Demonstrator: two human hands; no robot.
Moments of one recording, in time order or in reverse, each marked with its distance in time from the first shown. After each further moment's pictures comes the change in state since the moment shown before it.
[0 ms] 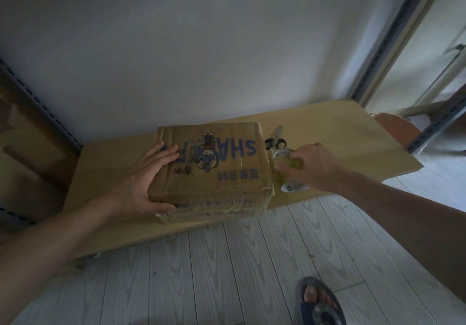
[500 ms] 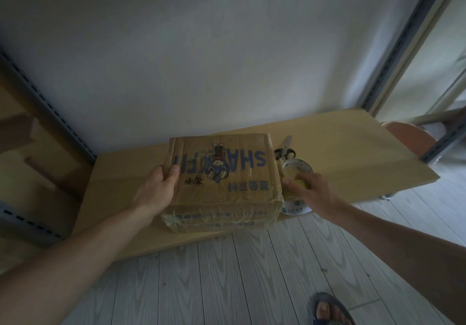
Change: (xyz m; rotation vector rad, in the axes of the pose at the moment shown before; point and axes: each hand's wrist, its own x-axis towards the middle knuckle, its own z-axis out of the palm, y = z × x) left_hand 0.022 0.051 0.013 -0.361 0.220 -0.860; right_hand -0.008 0.008 0.053 0.495 0.091 0.178
